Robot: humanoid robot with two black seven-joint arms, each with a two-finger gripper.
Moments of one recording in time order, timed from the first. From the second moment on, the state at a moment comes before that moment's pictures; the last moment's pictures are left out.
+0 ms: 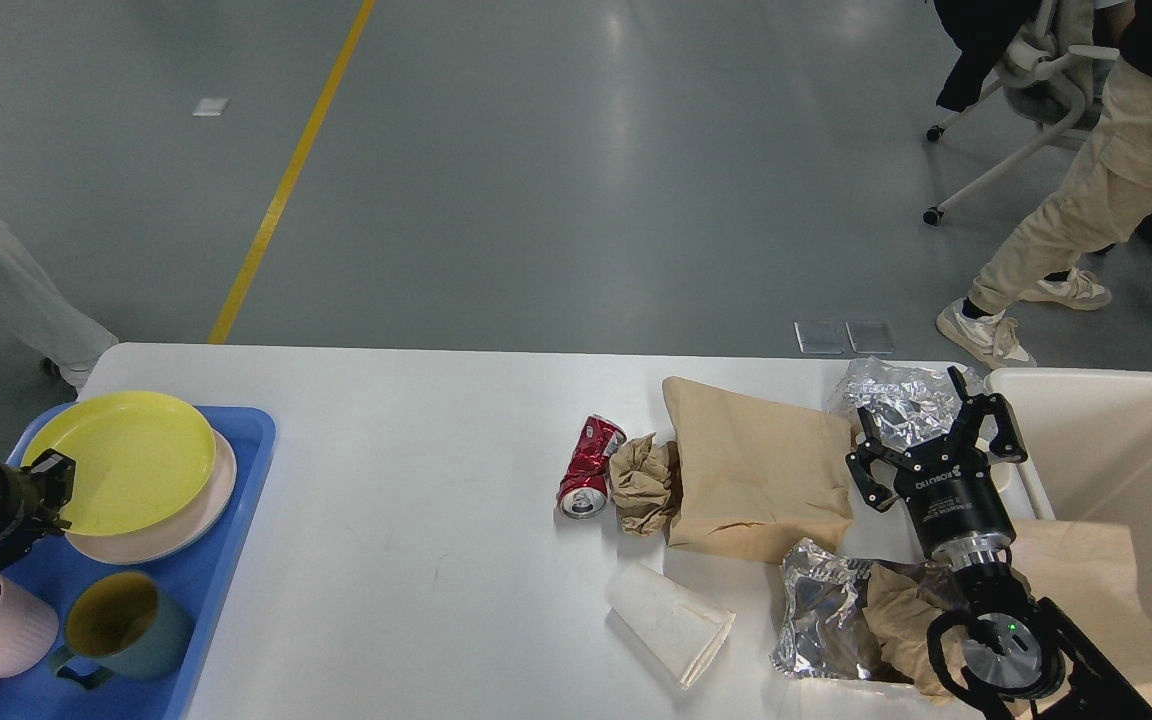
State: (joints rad) left arm -1.13 0.70 0.81 -0.69 -0.34 -0.27 0.30; right arm 0.17 -0.10 1.38 0.84 -0.47 0.46 0.36
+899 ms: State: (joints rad) left arm -1.16 0.74 0.60 -0.68 -0.33 -0.25 0.28; right arm 0.17 -0.10 1.38 0.84 -0.47 0.46 0.36
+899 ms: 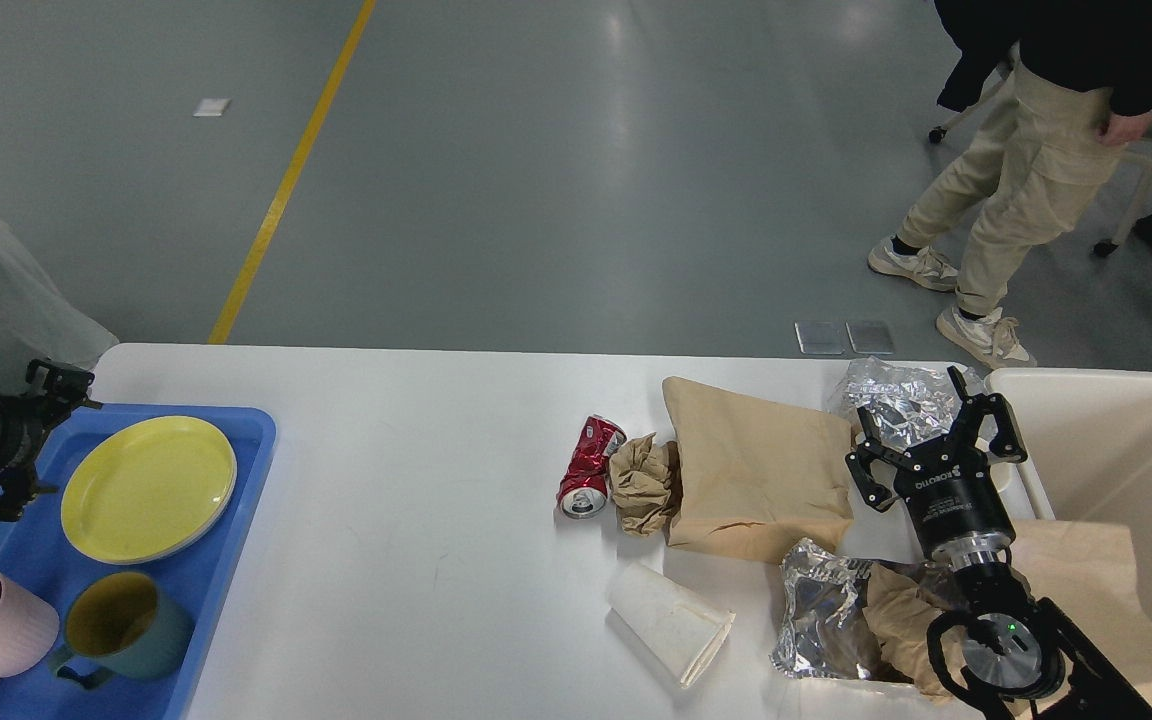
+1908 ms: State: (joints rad) left arm -0.28 0.23 -1.25 -0.90 -0.07 -0.43 -0.12; right arm 0.17 -0.10 1.38 0.84 -0.47 0.46 0.36
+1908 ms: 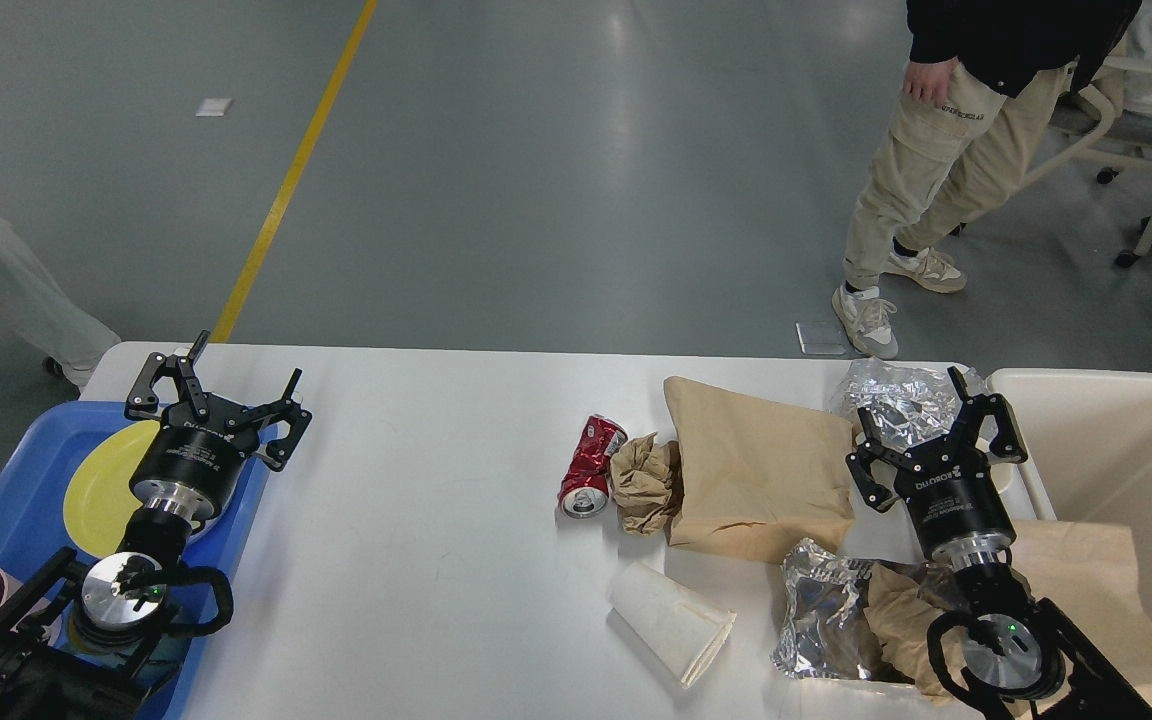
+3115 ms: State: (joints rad) left arm -0.32 0.13 -1.40 -0.81 -0.07 -0.48 -0.09; right arm 0.17 -0.10 1.38 0.84 -0.47 0.46 0.36
